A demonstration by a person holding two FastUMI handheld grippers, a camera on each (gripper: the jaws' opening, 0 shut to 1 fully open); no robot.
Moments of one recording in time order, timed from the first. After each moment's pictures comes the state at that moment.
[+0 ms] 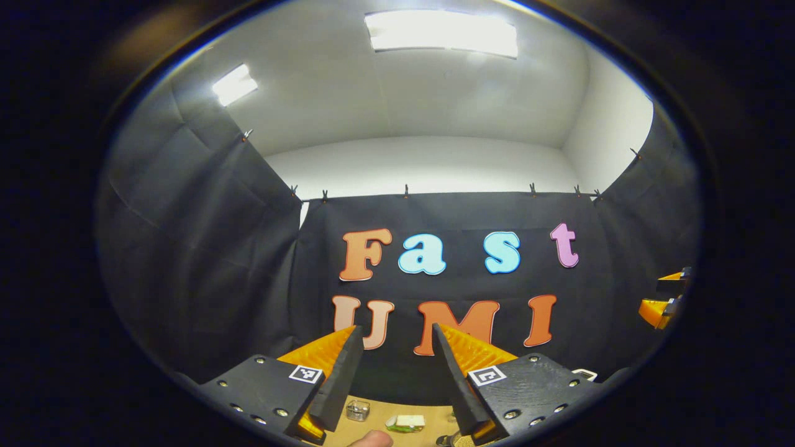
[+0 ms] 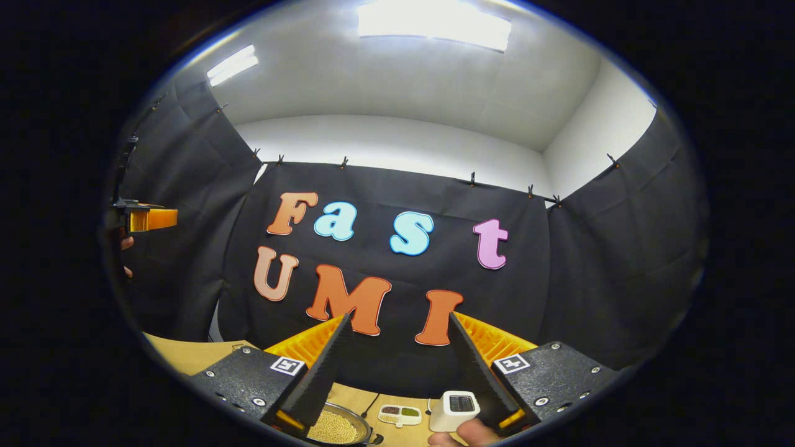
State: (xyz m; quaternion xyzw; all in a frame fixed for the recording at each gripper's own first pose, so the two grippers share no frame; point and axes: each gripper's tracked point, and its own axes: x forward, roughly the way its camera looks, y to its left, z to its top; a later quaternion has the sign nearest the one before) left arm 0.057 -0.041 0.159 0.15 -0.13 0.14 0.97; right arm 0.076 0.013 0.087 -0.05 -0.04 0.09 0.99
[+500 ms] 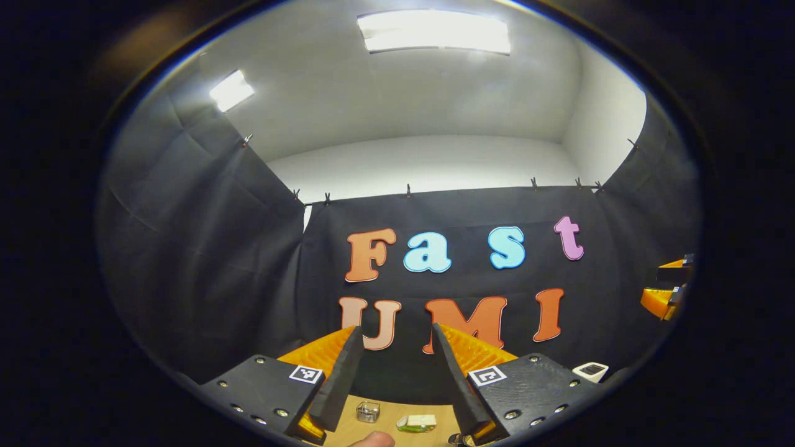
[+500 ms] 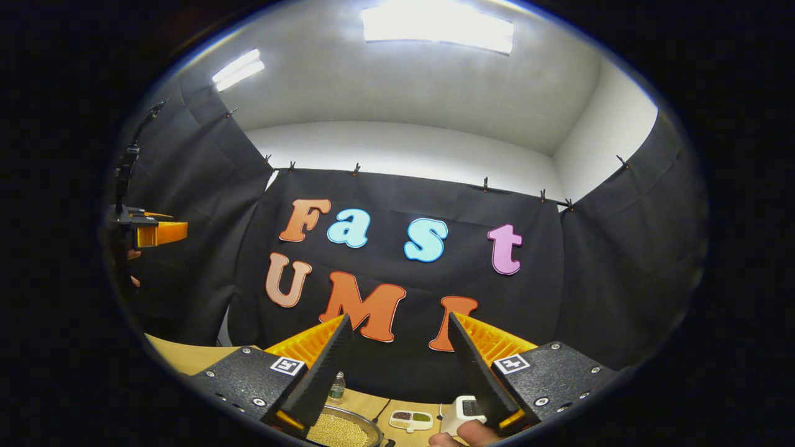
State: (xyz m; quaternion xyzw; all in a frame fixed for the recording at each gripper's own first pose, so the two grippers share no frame) left arm 0.065 -0.035 0.140 0.16 -0.12 0.14 0.97; right arm 0.078 0.035 0.079 -0.05 -0.06 0.11 0.99
